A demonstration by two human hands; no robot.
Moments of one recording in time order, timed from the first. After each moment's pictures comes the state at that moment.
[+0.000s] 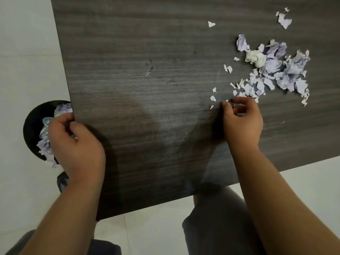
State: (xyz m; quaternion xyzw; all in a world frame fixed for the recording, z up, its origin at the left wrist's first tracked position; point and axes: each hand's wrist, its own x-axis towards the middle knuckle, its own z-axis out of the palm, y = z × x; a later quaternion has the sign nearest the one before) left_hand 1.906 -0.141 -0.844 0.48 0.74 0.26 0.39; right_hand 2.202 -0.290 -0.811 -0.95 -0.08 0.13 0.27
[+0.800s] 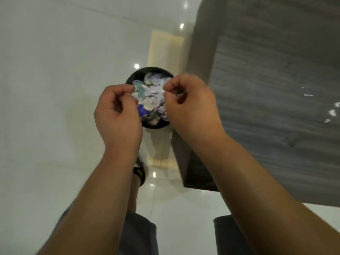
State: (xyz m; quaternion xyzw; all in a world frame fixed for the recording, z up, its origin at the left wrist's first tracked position) left_hand 1.747 -0.091 -0.824 0.39 0.74 0.34 0.43; right_hand 1.892 -0.104 -0.797 -0.78 -0.40 0.40 0.27
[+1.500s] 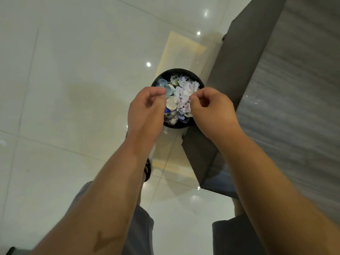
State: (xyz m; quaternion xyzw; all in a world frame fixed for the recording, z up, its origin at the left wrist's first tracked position) left_hand 1.707 -0.083 -0.829 0.33 0.72 0.26 0.56; right_hand 1.873 -0.094 -0.827 -0.80 -0.39 0.44 0.15
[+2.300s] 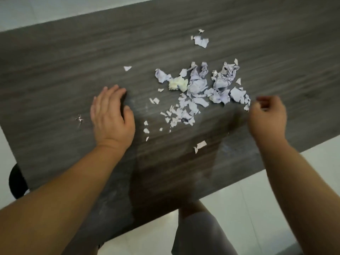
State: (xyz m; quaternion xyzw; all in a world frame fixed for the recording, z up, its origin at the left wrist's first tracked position) left_hand 2.154 -0.138 -0.818 0.86 0.43 0.12 0.25; right_hand 2.411 -0.387 -0.746 -0.95 0.04 0.13 0.27
